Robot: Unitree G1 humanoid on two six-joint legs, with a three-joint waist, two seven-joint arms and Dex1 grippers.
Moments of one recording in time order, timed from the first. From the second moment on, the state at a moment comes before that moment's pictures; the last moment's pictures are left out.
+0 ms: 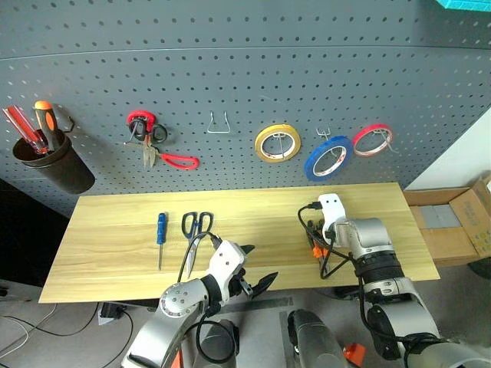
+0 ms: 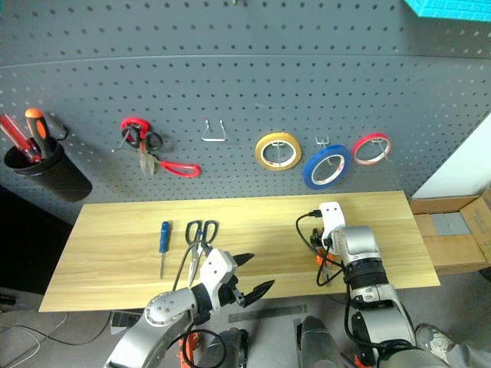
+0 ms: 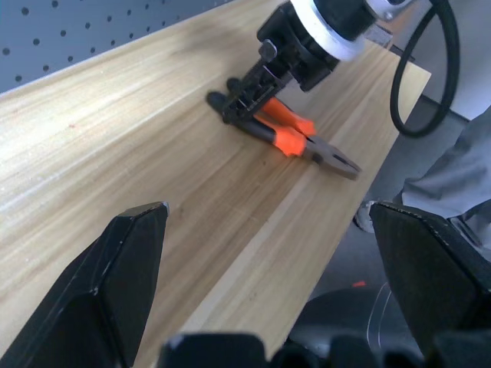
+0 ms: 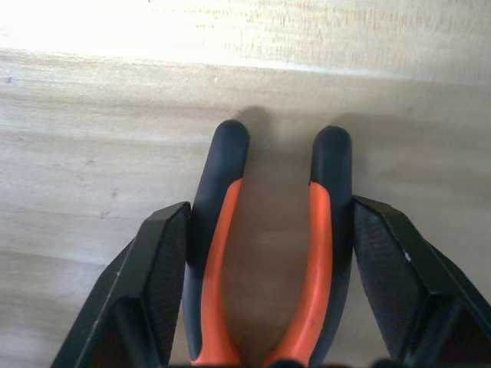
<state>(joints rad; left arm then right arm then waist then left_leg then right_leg) 0.10 0.37 -0.27 -0.35 -0.16 0.34 -0.61 -0.61 -0.14 -0.03 0.34 0.06 1.14 0.16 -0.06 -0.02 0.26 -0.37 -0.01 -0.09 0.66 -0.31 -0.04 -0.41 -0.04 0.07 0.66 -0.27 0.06</state>
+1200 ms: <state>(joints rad) -0.03 0.28 0.08 -0.69 -0.44 0.60 -0.29 -0.82 -0.02 0.02 -0.14 0.23 0.68 0.24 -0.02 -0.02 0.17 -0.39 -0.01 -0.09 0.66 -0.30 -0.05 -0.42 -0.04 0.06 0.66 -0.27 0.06</state>
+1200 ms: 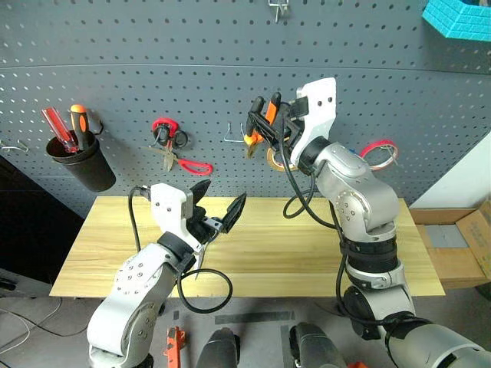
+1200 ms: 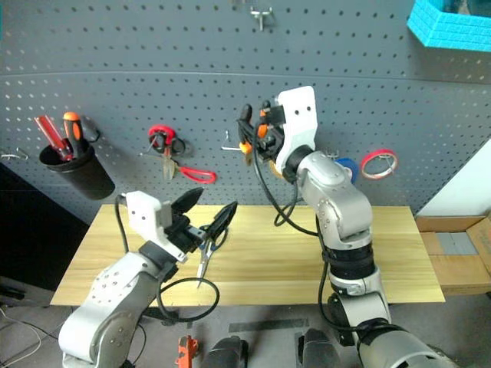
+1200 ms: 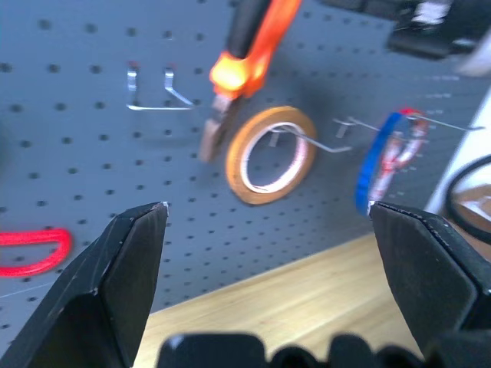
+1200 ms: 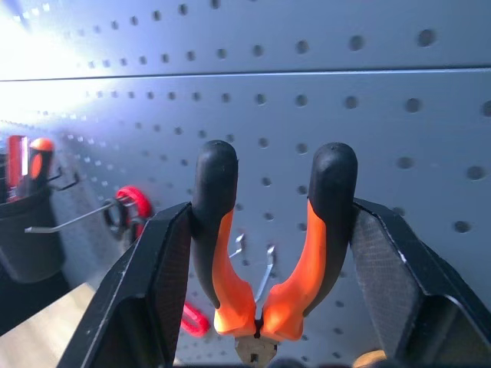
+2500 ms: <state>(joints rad) -0.21 0.25 0.13 -0.49 -0.37 0.51 -0.17 -1.00 0.07 0.07 0.10 0.19 0.47 0.26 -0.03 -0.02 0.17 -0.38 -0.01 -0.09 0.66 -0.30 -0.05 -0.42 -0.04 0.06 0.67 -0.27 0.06</state>
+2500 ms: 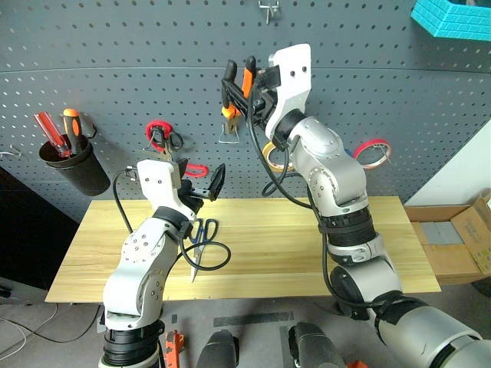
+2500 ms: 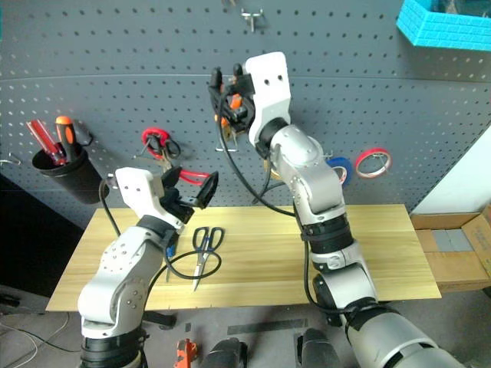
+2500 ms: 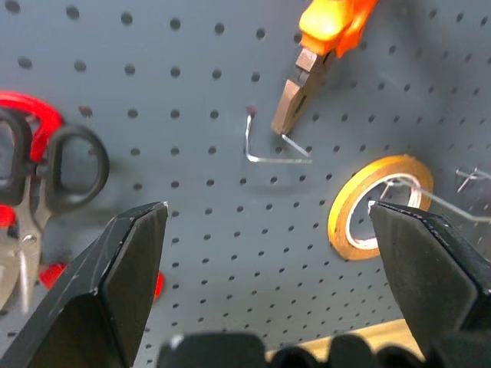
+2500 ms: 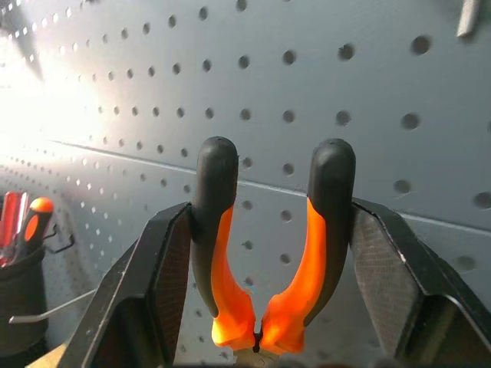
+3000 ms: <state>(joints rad) -0.21 0.25 0.11 -0.46 -0.35 0.49 -0.17 -0.99 0.03 0.19 0.19 0.06 0.46 0.26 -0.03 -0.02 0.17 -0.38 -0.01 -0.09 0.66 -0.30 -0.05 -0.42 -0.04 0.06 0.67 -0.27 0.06</state>
